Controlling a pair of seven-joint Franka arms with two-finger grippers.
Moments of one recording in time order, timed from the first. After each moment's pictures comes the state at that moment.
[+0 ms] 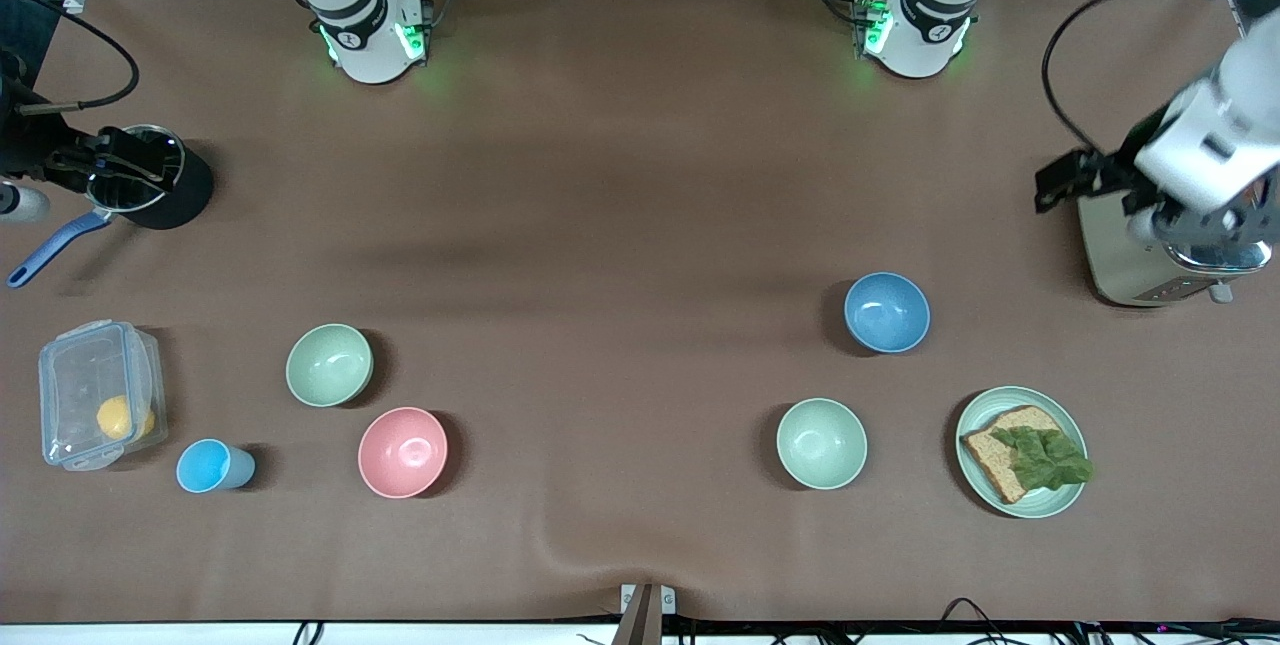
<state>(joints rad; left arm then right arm) 0.07 0.10 -0.18 -1.57 0.00 1.58 -0.09 -0.03 -0.01 -0.01 -1.60 0.00 1.50 -0.03</state>
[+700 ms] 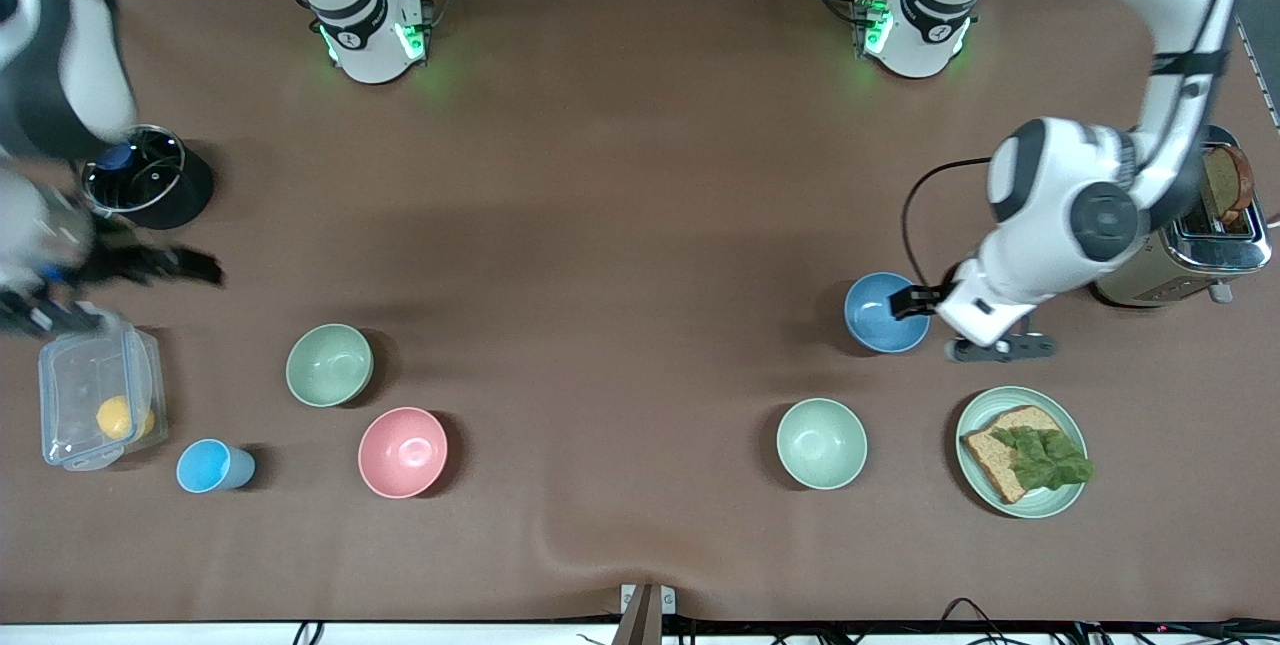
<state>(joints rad) -0.02 0.32 -0.21 -1.97 0.01 2.26 -0.26 -0.04 0.31 -0.02 -1.64 0.05 1.81 -0.02</state>
